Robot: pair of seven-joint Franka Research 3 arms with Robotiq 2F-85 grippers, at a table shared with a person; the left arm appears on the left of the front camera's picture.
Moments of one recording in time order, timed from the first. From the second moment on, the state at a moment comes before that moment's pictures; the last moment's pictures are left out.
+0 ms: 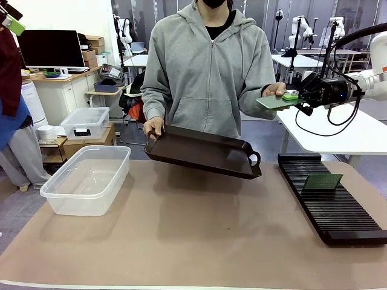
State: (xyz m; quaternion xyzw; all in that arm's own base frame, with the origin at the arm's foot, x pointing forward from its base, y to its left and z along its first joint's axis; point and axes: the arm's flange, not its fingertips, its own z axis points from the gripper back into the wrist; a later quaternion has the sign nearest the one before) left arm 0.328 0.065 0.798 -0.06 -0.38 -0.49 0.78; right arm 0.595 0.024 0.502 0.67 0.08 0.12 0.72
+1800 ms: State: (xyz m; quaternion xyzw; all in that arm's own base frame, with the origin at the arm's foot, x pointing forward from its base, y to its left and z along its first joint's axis) left arm 0.328 0.065 0.798 -0.06 -0.38 -0.49 0.78; right arm 0.590 0.019 0.512 0.66 0.04 0.17 0.73
